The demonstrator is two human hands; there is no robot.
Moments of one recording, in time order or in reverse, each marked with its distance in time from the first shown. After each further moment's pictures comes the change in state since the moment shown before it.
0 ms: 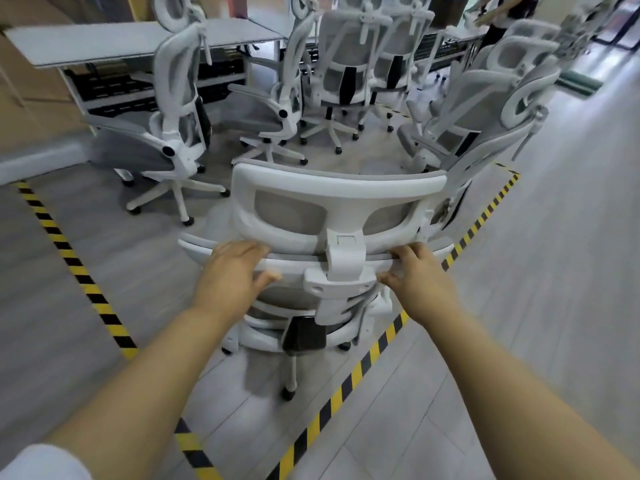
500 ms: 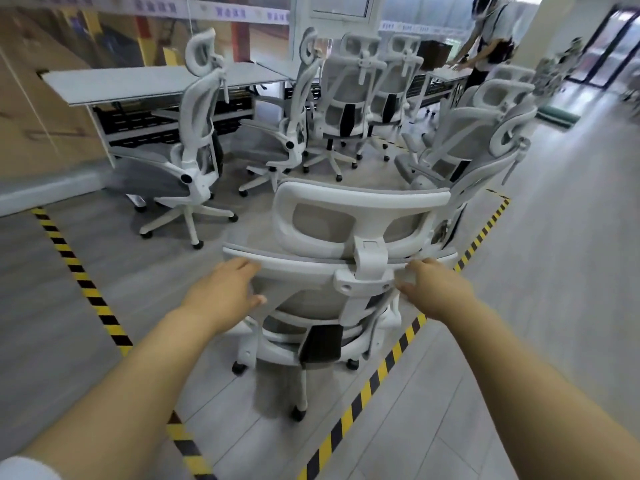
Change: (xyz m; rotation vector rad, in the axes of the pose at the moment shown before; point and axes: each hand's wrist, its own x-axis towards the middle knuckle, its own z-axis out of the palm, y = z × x) left_hand -0.045 -0.035 -0.063 0.087 -0.303 -0.145; right_hand -0.033 -0.044 -0.033 -0.240 -0.195 0.092
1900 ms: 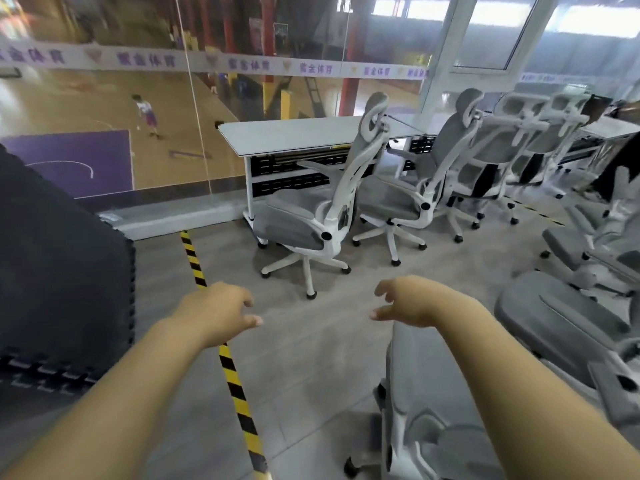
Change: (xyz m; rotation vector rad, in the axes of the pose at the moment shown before) left_hand 0.072 -0.401 -0.181 0.109 -0.103 -0.404; right_hand 0.189 -0.490 -0.036 -0.139 -0.304 -0.497
